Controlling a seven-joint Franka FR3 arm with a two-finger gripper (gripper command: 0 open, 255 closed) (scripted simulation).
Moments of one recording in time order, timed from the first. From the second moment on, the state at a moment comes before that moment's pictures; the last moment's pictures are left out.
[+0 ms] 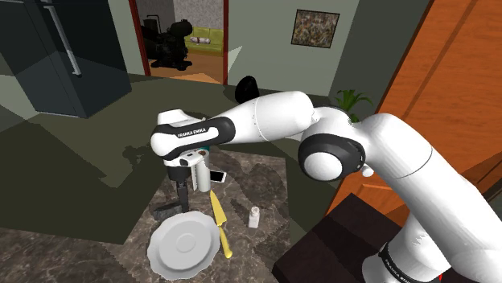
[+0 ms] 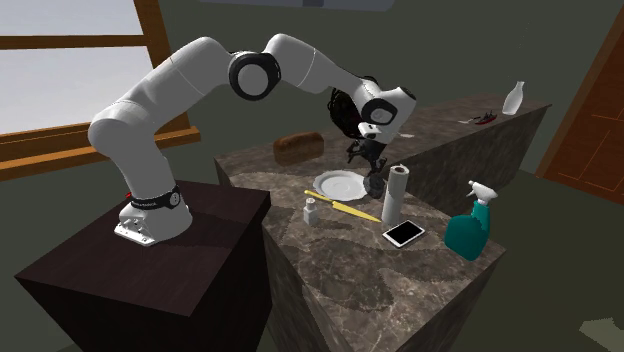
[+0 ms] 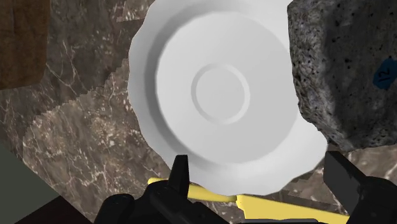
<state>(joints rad) 0.52 1.00 -0.03 -1.07 0.32 1.76 2.29</state>
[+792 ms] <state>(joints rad) 0.52 1.00 -0.03 -1.08 0.32 1.76 2.29</state>
